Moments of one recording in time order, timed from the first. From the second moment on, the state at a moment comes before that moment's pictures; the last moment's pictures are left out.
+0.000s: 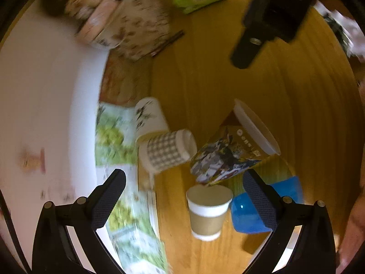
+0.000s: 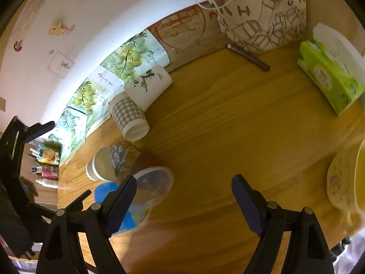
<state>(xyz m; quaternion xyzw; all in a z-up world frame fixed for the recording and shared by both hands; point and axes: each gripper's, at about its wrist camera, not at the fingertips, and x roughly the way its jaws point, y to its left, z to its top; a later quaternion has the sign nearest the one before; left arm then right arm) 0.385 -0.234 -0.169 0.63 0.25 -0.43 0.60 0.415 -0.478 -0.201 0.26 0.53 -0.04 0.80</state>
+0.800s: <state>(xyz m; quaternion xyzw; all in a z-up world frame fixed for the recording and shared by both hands) 0.393 -0.246 -0.231 0.67 0.18 -0.60 0.40 0.427 -0.490 -0.214 0.24 0.53 -0.03 0.81</state>
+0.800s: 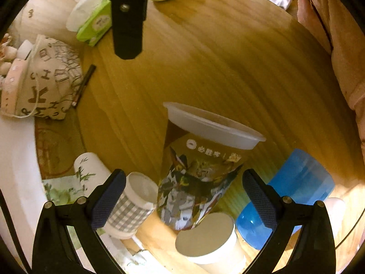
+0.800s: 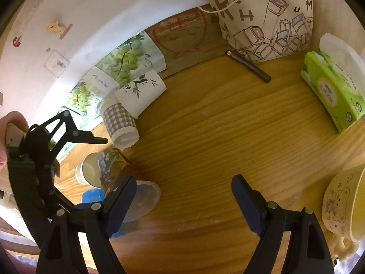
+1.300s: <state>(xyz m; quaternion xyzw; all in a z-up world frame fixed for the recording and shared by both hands) 0.407 -0.257 -0.257 0.67 0.19 -0.63 0.34 0.426 -0.490 -0.214 0.24 0.54 -0.06 0.81</state>
